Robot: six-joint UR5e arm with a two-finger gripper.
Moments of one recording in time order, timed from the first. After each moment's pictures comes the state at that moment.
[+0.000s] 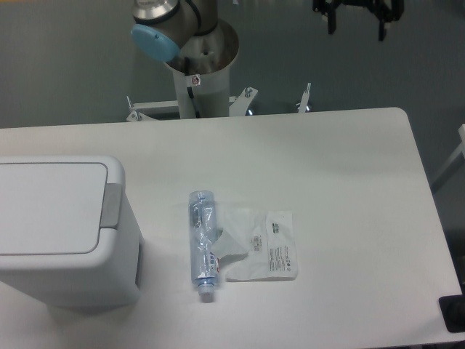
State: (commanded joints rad) arm 3.03 -1.33 -1.73 -1.36 1.52 1.54
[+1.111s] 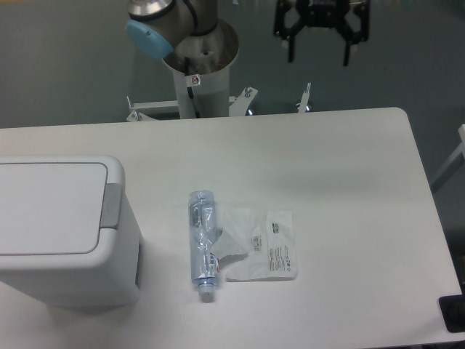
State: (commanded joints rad) arm 2.74 -1.36 -1.72 -1.31 1.25 0.77
